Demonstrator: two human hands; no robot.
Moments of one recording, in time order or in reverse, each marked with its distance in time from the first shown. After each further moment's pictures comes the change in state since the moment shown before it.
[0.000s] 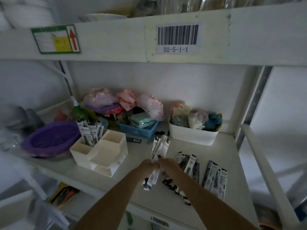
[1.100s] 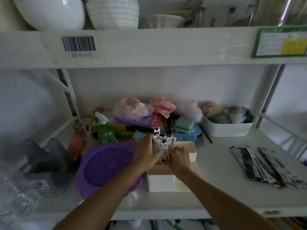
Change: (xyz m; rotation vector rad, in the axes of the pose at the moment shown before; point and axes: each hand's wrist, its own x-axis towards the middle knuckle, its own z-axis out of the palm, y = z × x) left_hand 0.049 -0.079 -0.331 0.415 0.177 0.857; right_hand 0.041 -0.180 0.258 -0.678 0.636 -0.197
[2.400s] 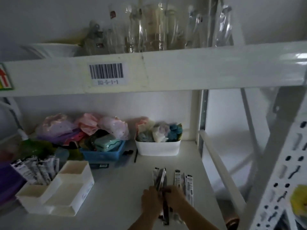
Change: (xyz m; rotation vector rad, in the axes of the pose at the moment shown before) left_hand 0.037 0.308 0.363 0.184 -0.217 -0.669; right_hand -0.004 0.413 -0.109 0.530 -0.443 0.271
